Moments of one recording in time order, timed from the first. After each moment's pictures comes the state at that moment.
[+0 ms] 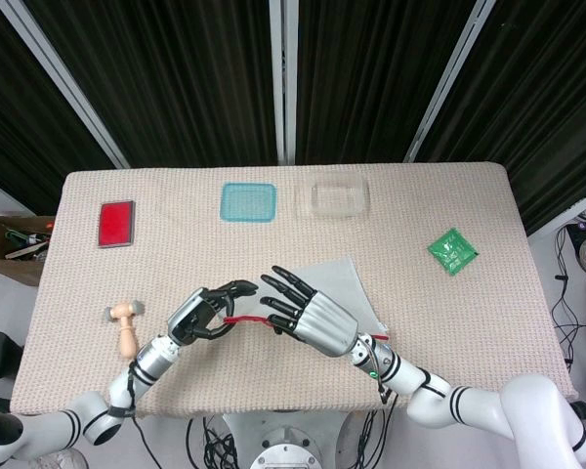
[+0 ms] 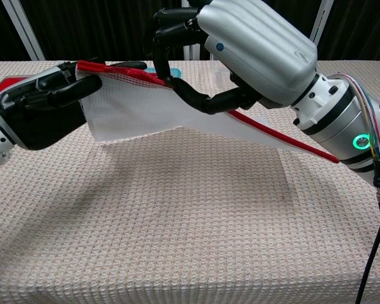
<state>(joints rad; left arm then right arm) -0.63 -1.73 0.07 -1.09 1.70 1.42 -1.73 0.79 -1.83 0.05 -1.09 -1.89 1.56 -0.01</state>
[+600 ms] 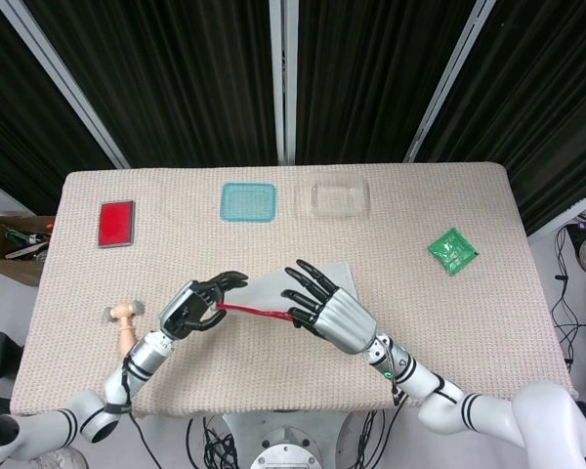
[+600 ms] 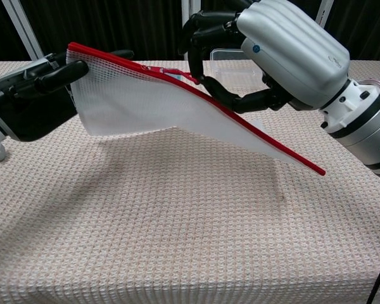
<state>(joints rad) -0.62 -1.72 0.05 -1.07 1.68 1.42 -1.79 0.72 -1.81 0.03 -1.08 -1.87 1.59 0.00</state>
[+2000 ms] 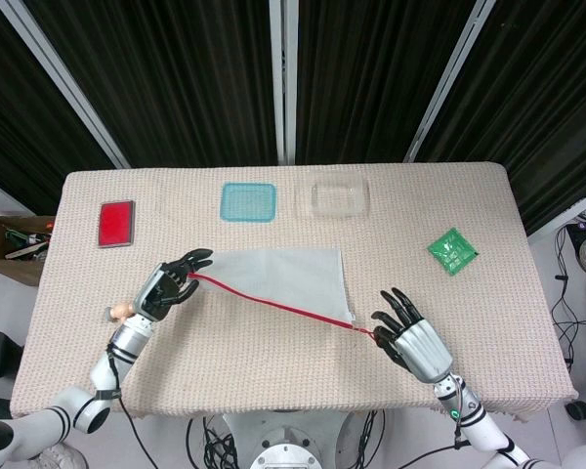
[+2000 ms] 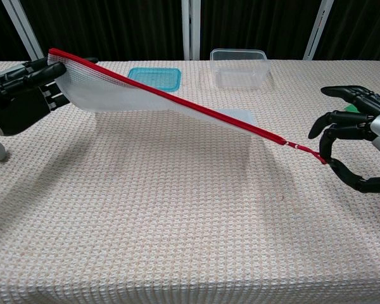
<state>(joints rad) -0.58 -1.73 -0.02 -0.95 1.55 1.28 -1.84 0.34 -1.73 -0.14 -0.96 -1.78 1.66 0.08</state>
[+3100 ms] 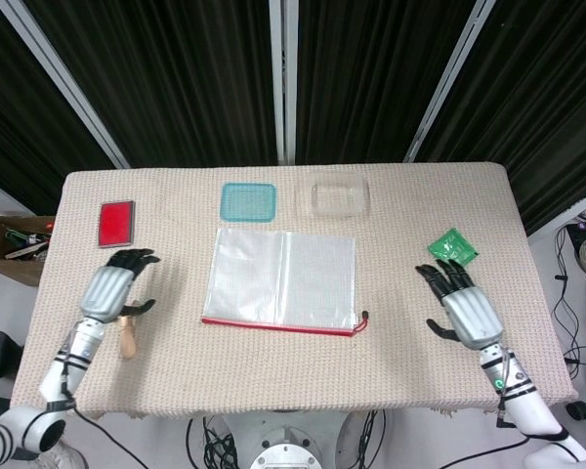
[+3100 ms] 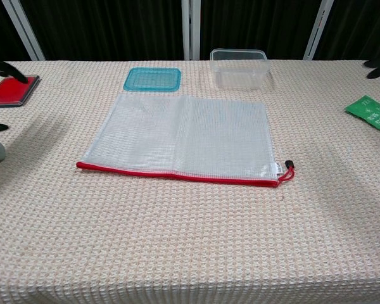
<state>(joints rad) -0.46 -1.39 -0.02 -1.29 1.37 1.24 -0.07 0.37 -1.29 -0.01 -1.45 -1.51 1.33 0.01</state>
